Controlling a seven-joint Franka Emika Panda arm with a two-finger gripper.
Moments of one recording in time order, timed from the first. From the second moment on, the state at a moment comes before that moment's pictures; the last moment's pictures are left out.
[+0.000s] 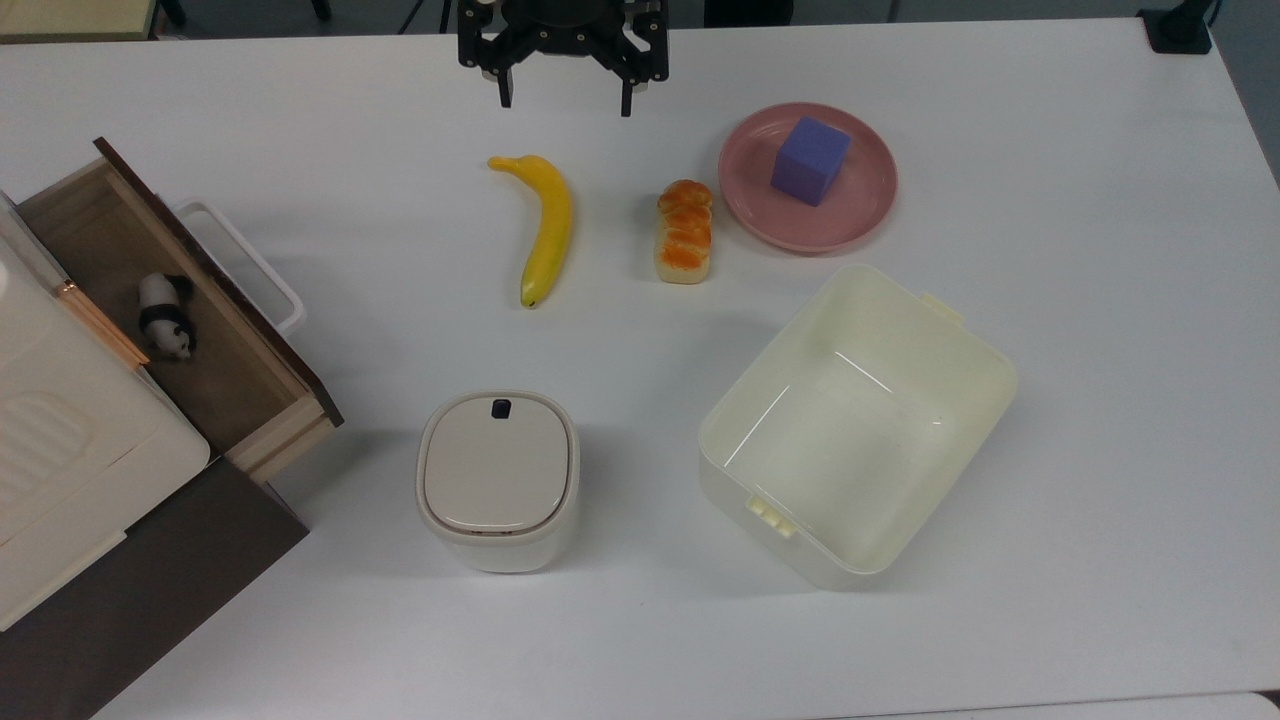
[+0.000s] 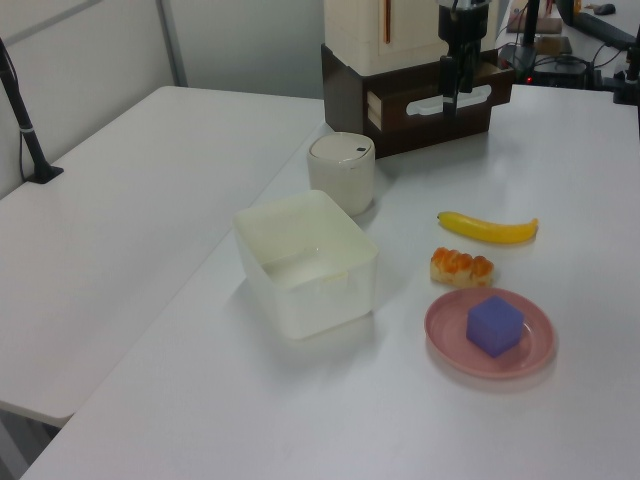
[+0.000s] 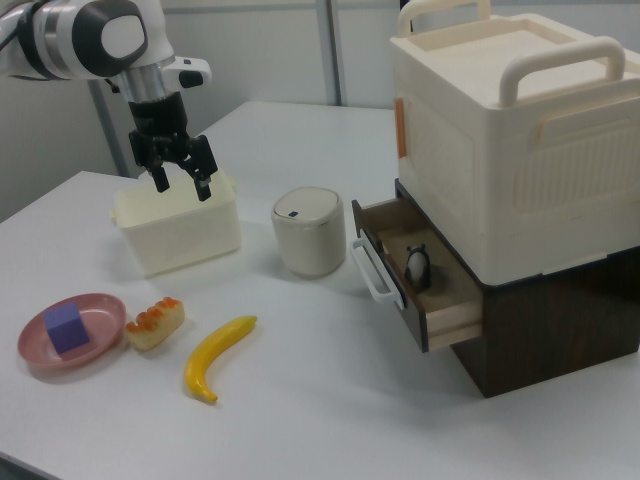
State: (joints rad) arm 0.05 0.07 0.03 -1.61 -0.05 1.68 0.14
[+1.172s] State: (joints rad) arm 0.05 0.08 0.03 -1.61 -0.05 1.68 0.13
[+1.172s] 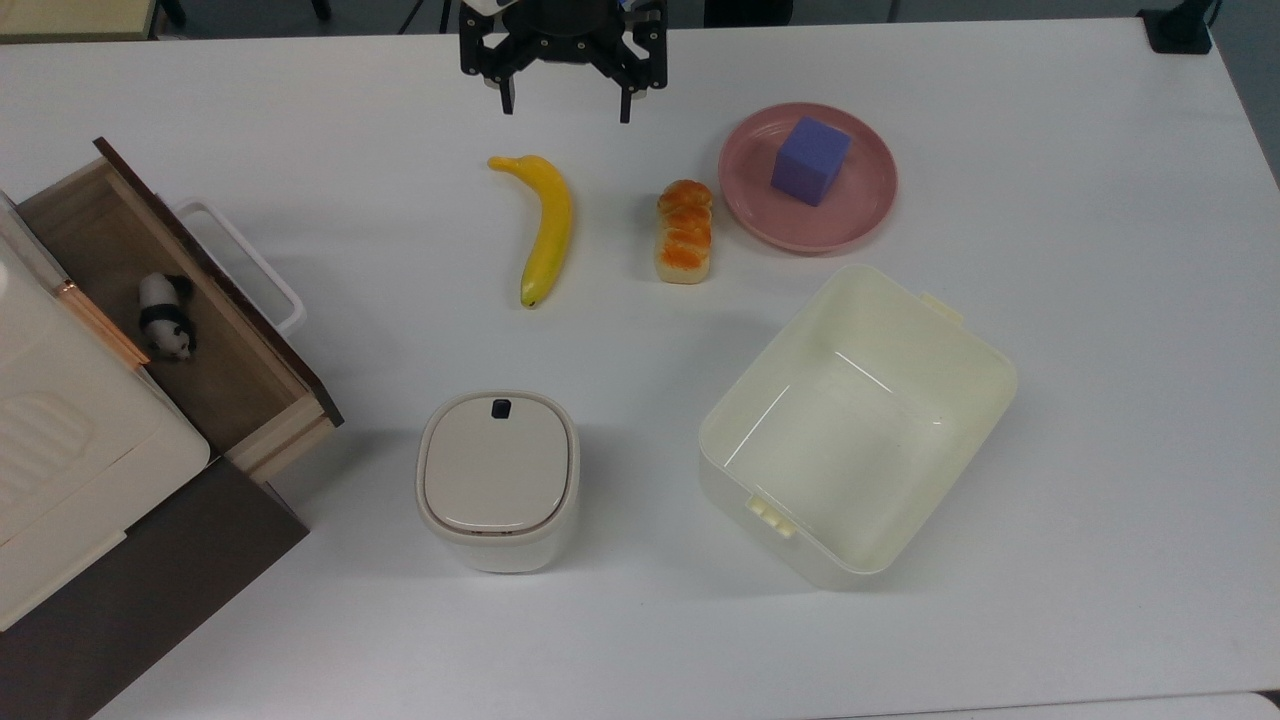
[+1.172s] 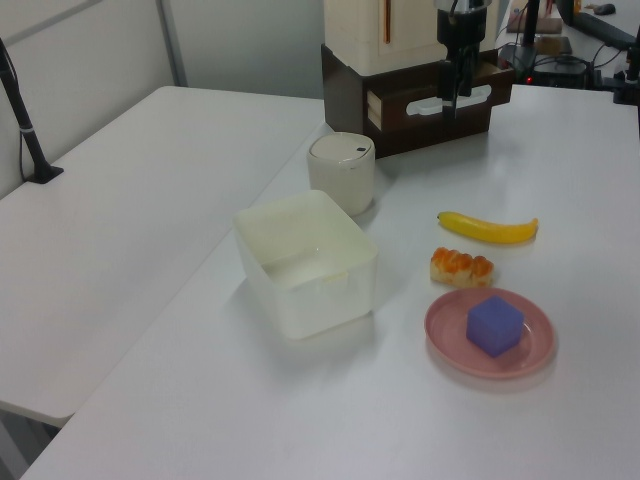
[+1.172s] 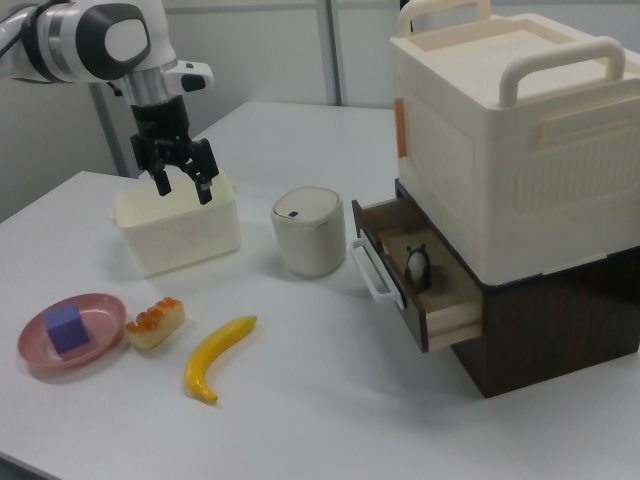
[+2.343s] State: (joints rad) arm 0.02 0.10 0.03 -1.60 -0.05 1.69 0.10
